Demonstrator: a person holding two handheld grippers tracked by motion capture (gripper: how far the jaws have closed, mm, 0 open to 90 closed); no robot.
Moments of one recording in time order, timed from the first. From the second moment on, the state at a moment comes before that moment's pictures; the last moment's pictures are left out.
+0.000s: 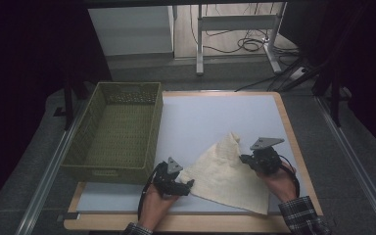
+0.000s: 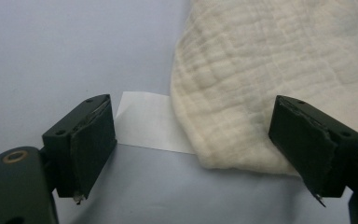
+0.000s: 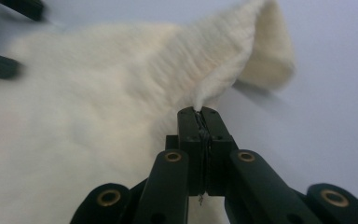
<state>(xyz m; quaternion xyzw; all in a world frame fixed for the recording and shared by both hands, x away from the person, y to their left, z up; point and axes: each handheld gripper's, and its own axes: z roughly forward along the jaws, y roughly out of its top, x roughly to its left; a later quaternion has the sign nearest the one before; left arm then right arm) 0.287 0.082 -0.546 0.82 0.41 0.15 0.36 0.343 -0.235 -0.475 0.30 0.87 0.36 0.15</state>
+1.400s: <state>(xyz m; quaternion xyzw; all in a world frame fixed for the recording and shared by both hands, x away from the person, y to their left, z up) 0.287 0.082 -0.546 0.82 0.41 0.15 0.36 0.312 -0.216 -0.482 0.27 0.90 0.34 0.09</state>
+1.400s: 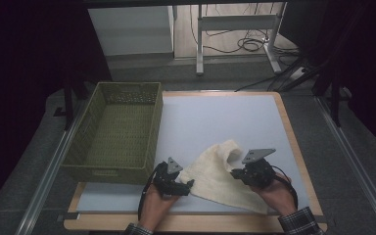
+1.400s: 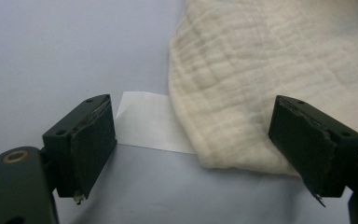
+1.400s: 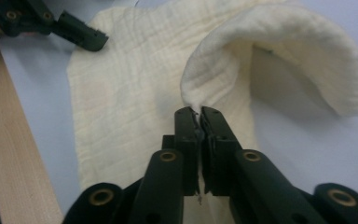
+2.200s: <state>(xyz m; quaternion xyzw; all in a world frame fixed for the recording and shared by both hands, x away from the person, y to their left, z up) 0.330 0.003 -0.508 0.85 0.33 0.14 0.38 0.307 -0.201 -0.518 0.26 0.90 0.34 0.06</state>
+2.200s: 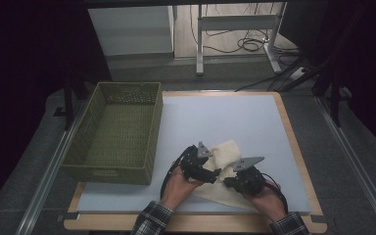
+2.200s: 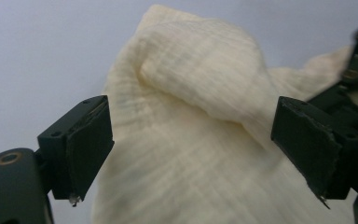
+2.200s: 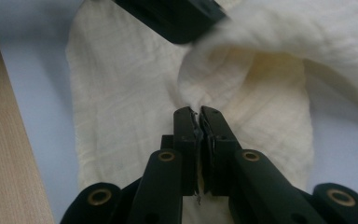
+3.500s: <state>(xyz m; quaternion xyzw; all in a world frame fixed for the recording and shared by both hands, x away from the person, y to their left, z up) 0.335 0.054 -0.542 0.82 0.42 0.17 0.35 0.340 -0.238 -0.476 0.31 0.88 0.33 0.15</state>
